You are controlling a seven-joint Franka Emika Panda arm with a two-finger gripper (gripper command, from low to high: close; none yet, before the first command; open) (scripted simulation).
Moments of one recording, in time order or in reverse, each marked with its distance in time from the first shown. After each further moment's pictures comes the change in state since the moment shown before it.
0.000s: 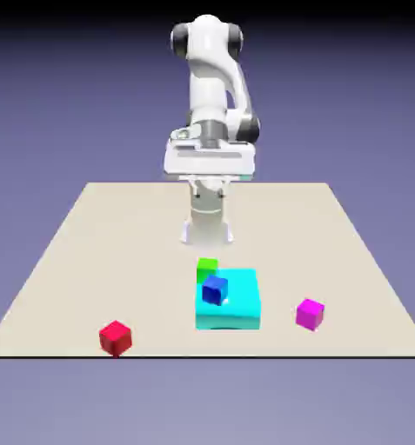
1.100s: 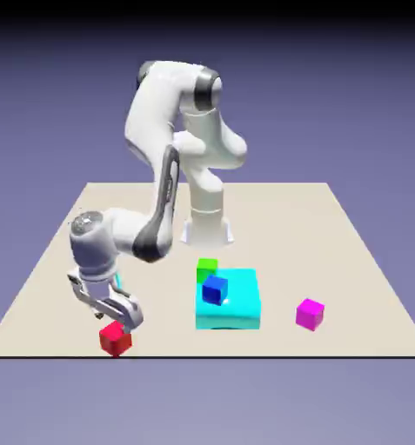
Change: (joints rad) arm -0.274 1.139 -0.125 0.734 0.178 -0.475 0.143
